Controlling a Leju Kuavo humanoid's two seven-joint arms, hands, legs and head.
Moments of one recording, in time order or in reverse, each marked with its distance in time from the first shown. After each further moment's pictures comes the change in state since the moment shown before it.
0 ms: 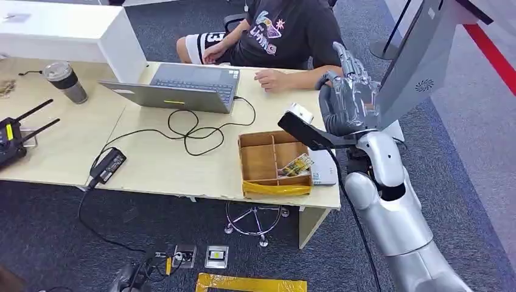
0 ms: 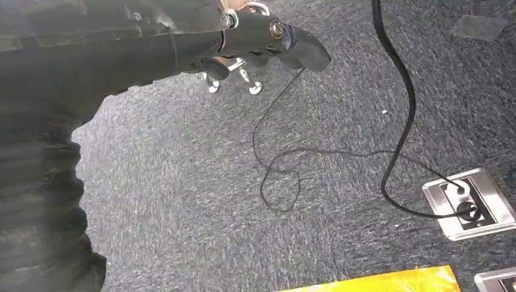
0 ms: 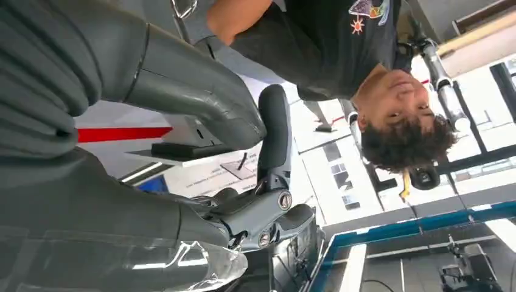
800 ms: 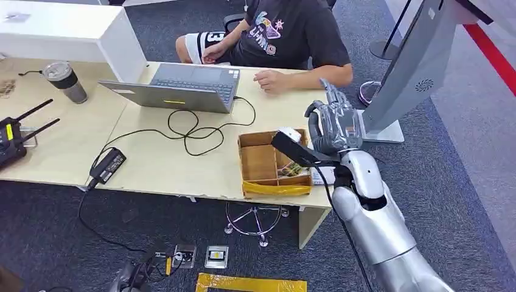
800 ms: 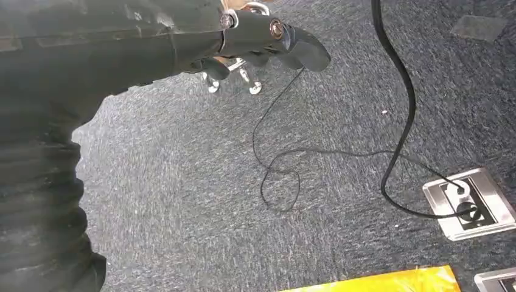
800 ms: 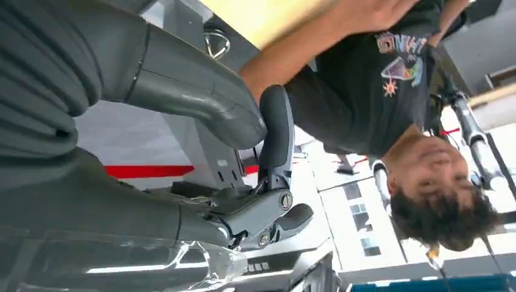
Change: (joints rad) left arm 0.000 0.001 0.000 0.000 0.000 0.000 0.000; right arm 0.048 0.019 0.038 0.140 -0.013 -0.046 0.018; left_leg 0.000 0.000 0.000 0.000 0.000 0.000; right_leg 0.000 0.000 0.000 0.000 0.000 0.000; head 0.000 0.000
